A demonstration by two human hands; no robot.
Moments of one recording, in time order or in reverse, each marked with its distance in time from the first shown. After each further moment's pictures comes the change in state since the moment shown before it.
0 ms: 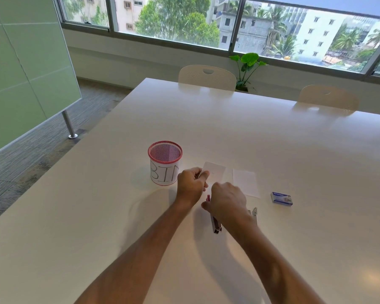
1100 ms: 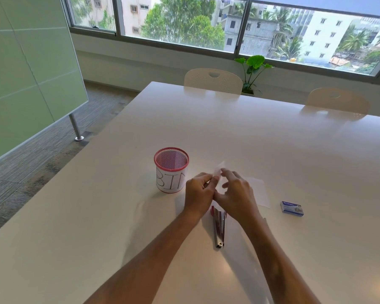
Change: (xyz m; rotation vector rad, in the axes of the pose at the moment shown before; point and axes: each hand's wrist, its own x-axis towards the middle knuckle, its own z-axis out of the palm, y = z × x) left_hand -0.007 0.010 0.003 -0.104 0.015 0.052; right_hand 0.023 0.016 0.003 0.450 0.325 -0.121
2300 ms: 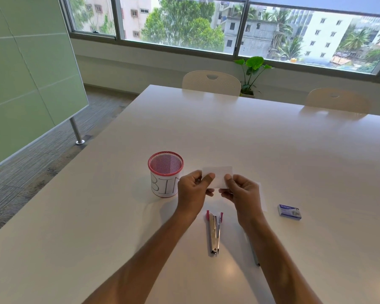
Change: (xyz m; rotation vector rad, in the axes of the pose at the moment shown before) left_hand 0.004 0.024 -0.005 -0.131 0.053 -0.116; right_hand 0.000 0.010 -0.014 1.131 0.094 0.361
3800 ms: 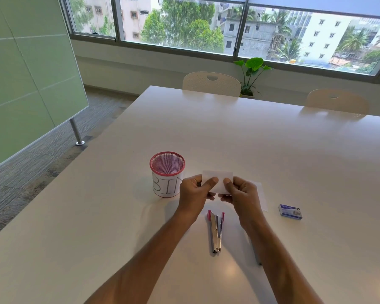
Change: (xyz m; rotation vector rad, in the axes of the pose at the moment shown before) left_hand -0.002 -0.006 -0.003 -0.043 -0.074 -0.057; right_hand -0.006 -0.001 0.003 -0.132 -0.061 -0.018
